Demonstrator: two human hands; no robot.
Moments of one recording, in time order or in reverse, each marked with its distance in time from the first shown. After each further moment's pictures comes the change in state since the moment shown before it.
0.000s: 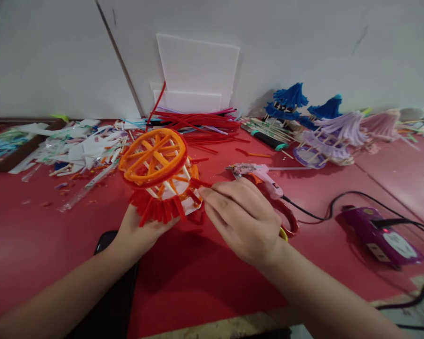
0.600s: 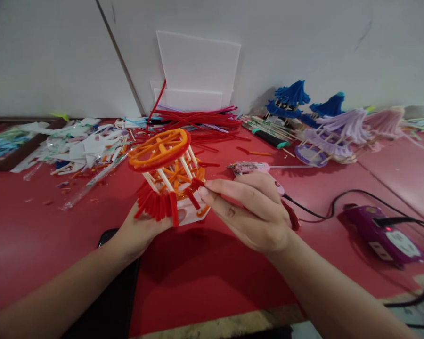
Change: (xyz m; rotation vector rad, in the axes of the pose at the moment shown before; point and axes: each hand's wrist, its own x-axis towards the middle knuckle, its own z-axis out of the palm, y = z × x) left_hand -0.010 0.010 0.010 -0.107 -0.069 -0.009; right_hand -0.007 0.019 -0.005 -0.012 0.033 -0.134
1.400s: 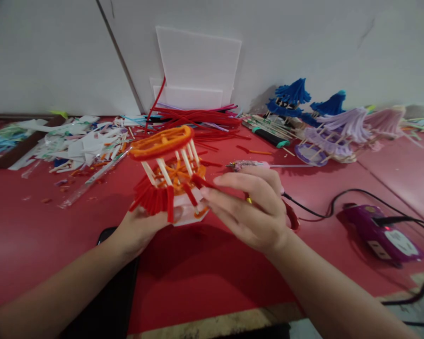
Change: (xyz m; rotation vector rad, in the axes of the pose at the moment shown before) left_hand 0.003 -0.004 -0.007 0.041 -0.067 0.011; right_hand 0.003 0.002 0.003 0.042 0.068 0.011
